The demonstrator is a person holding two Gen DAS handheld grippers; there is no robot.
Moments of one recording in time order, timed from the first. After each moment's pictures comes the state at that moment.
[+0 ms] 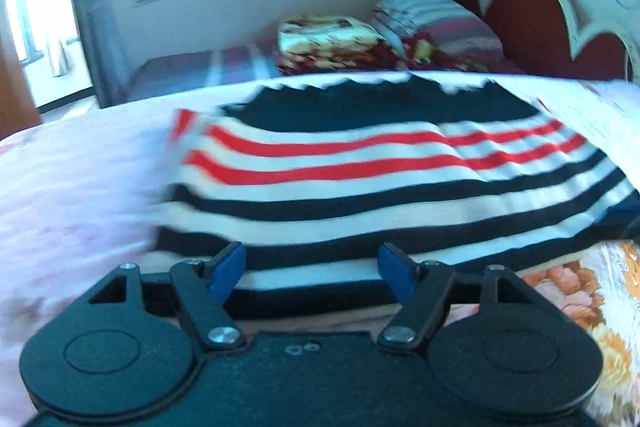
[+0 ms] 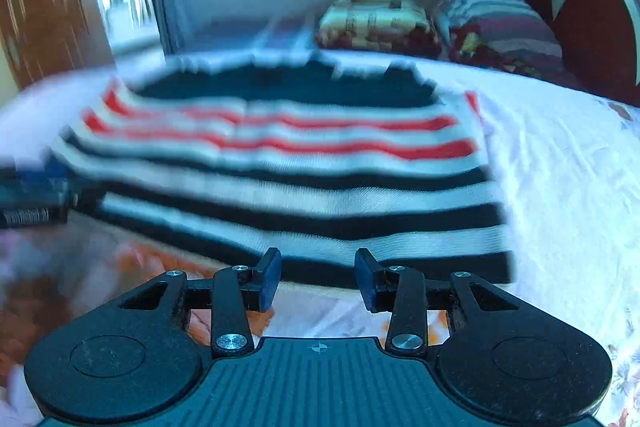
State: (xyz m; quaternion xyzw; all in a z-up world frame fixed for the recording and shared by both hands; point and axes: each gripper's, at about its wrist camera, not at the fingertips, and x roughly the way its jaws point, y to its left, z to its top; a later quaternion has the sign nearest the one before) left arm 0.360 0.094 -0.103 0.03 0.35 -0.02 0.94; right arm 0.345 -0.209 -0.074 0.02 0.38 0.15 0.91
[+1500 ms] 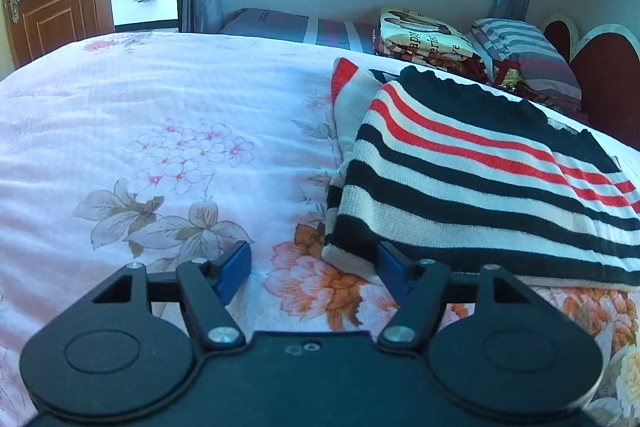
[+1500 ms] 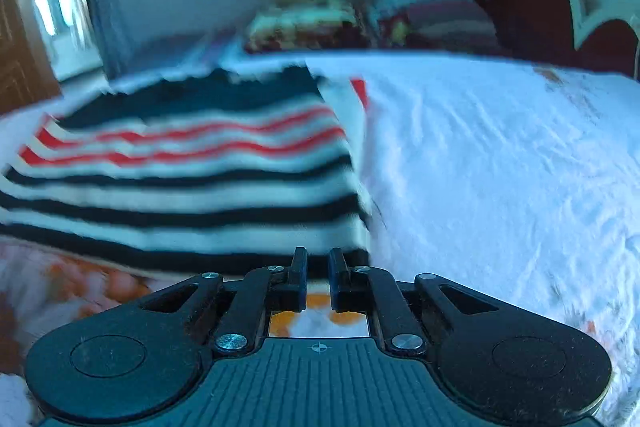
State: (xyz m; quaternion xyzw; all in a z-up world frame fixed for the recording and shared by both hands) left arm 0.335 0.178 -0.110 -0.07 0.38 0.09 0.92; right arm 0.353 -0.262 -0.094 0.03 0.43 0.06 0.90
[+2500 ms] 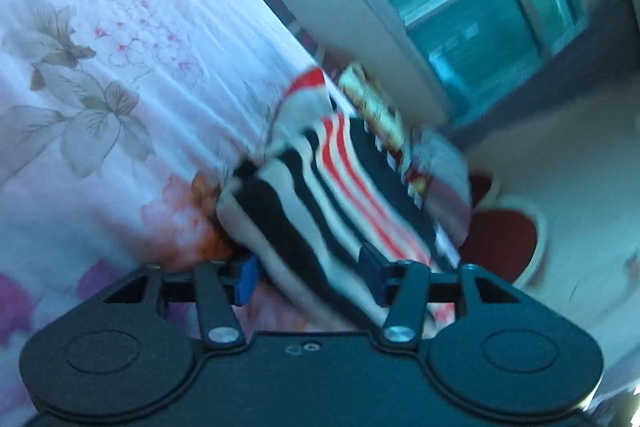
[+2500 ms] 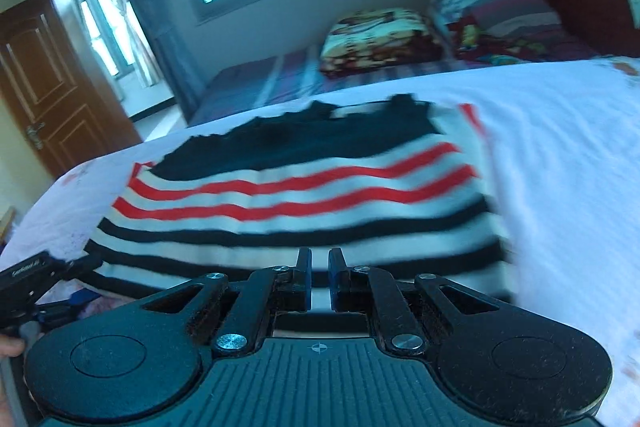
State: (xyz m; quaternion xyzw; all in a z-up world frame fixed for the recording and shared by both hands) left arm 0.334 0.203 -0.148 -0.44 0.28 0.00 0.85; right arm 0.374 -0.211 -0.055 0.13 0.38 0.18 0.90
